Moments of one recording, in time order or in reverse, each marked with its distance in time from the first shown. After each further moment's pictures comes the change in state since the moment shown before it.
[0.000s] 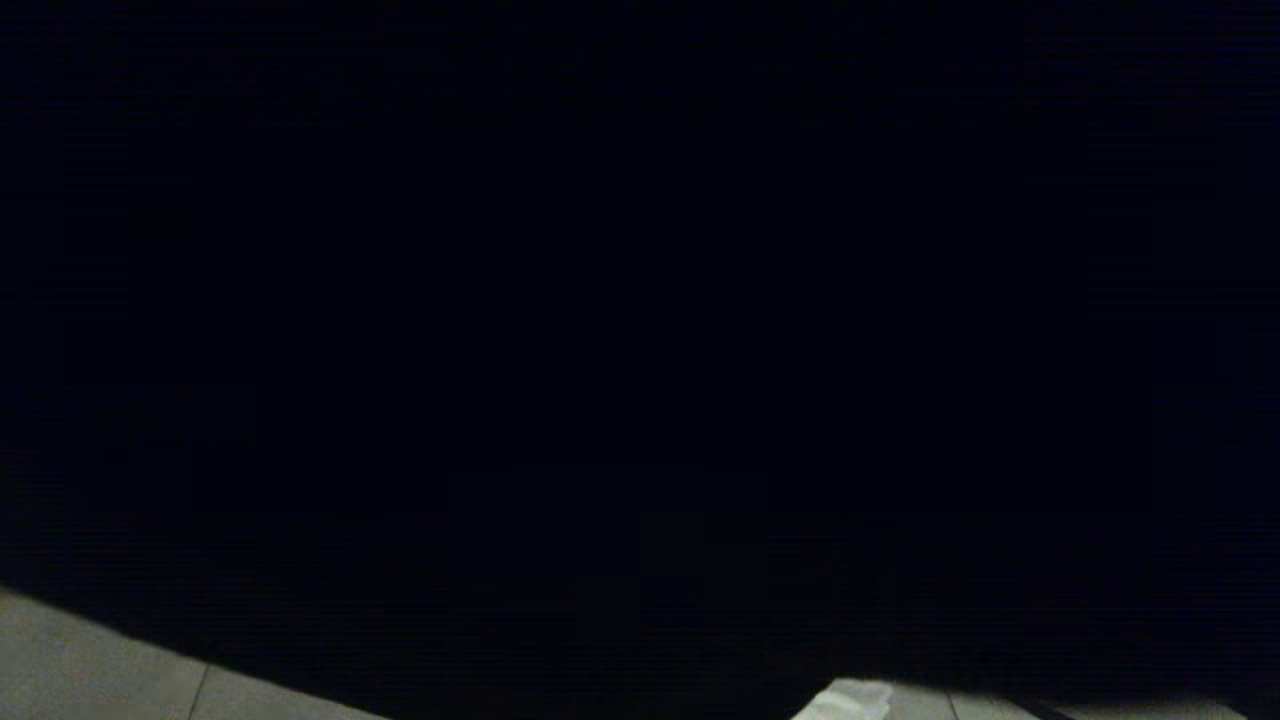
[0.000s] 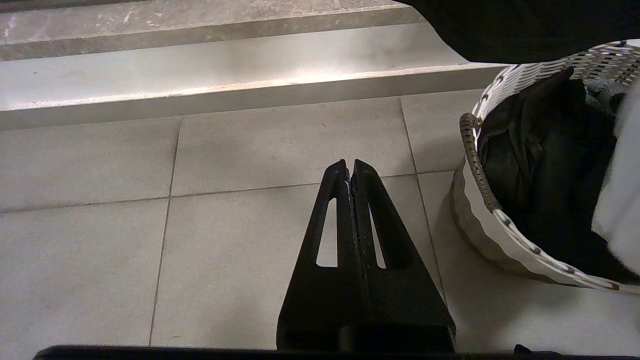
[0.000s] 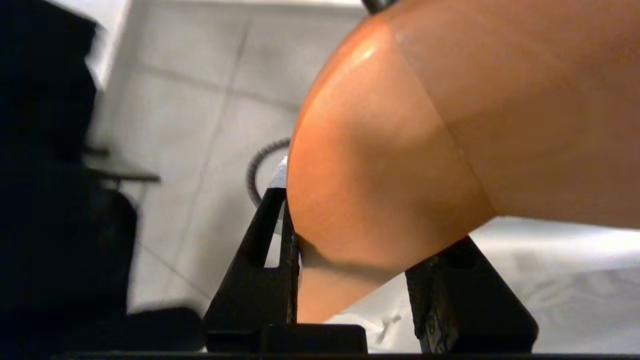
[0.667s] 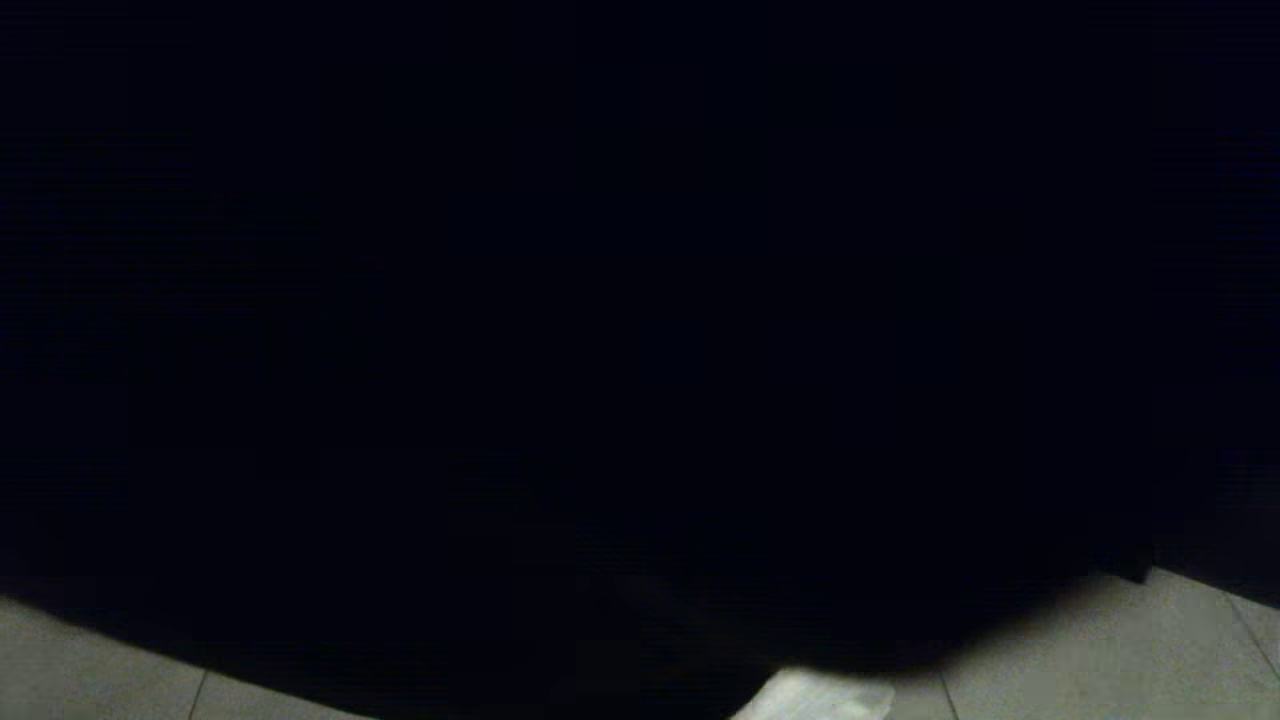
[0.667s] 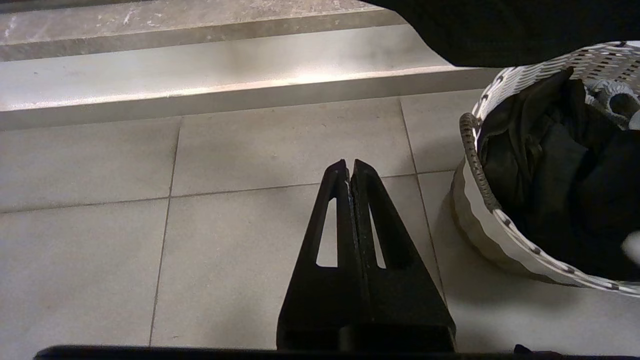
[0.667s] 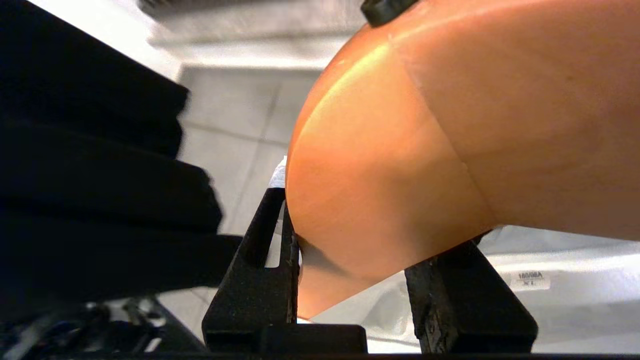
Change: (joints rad) left arm 0.000 0.000 0.000 0.000 0.000 0.000; right arm -0.022 -0.446 0.056 0.205 0.001 0.036
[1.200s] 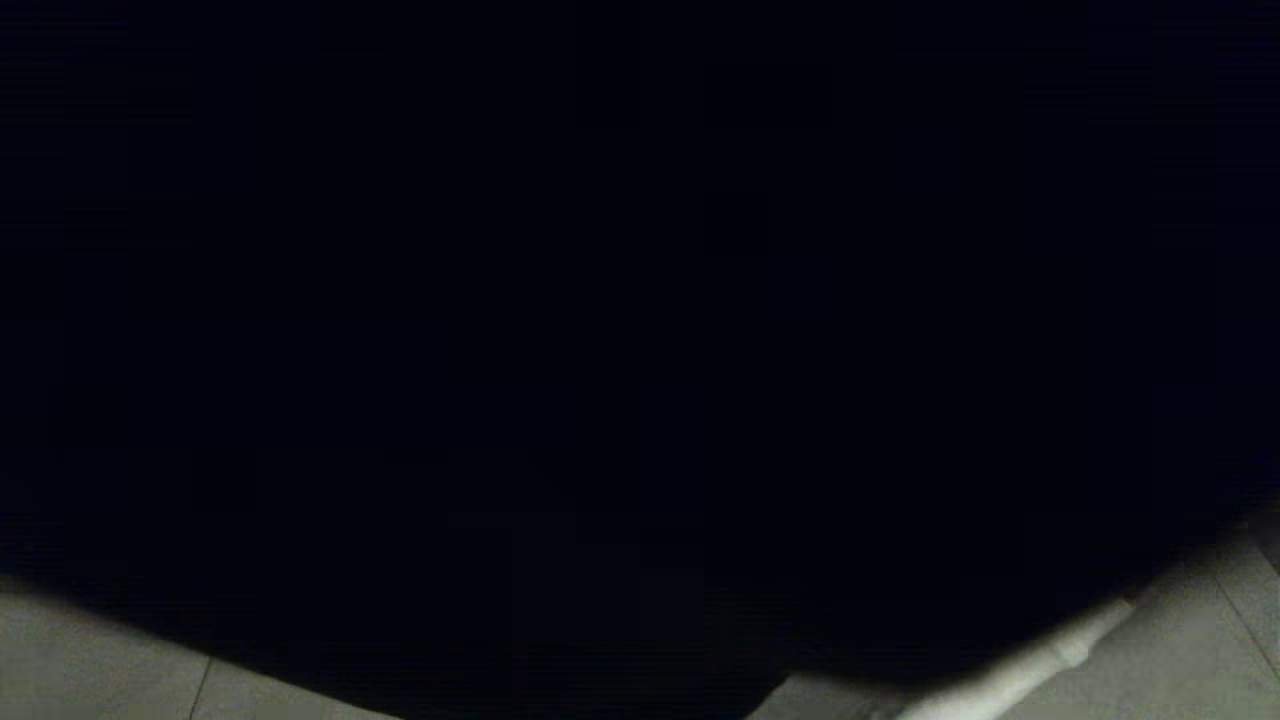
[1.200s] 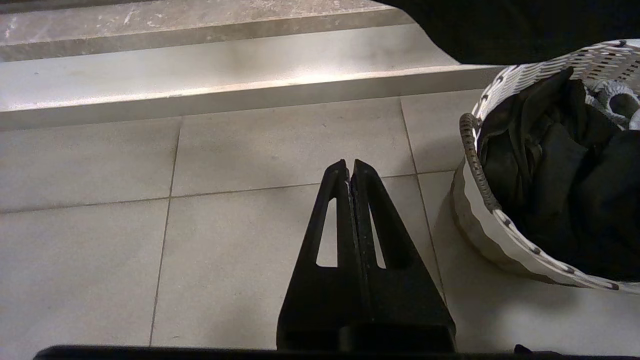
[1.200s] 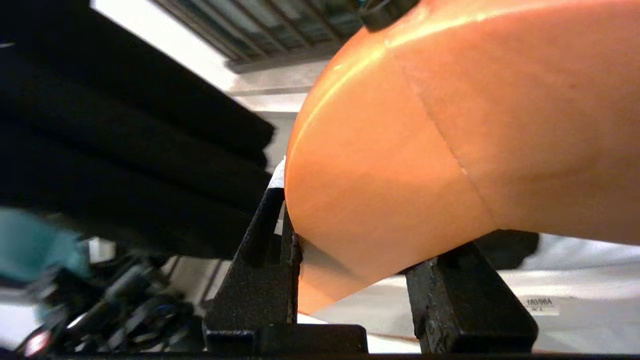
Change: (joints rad) left arm 0.000 0.000 0.000 0.000 0.000 0.000; right arm 0.000 -0.227 -0.012 0.076 0.081 0.069
